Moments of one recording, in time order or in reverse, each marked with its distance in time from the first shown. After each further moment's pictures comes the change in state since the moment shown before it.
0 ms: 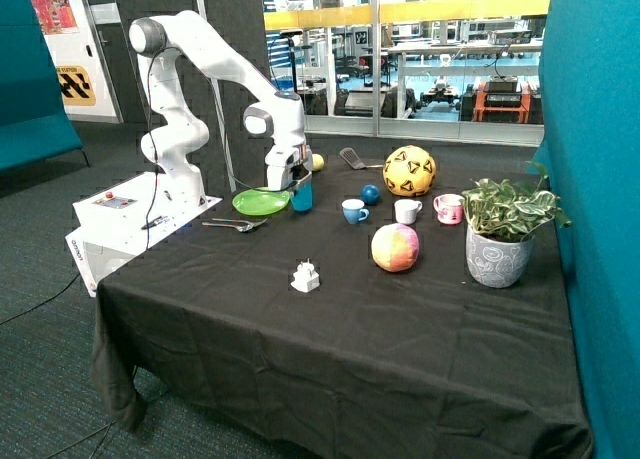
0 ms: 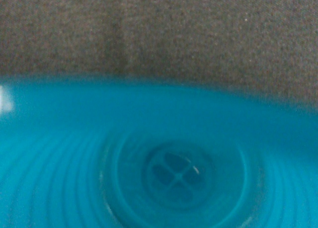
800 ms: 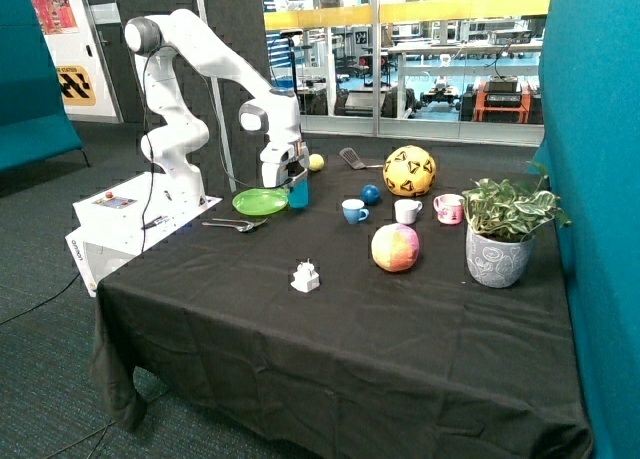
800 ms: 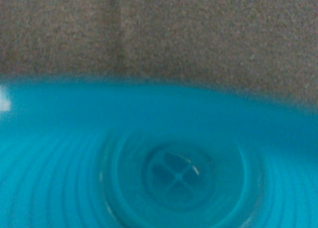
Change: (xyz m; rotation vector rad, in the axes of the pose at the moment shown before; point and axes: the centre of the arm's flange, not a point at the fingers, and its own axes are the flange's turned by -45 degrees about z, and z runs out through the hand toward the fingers) arm -0.013 0.001 -0.008 0.002 0.005 0.012
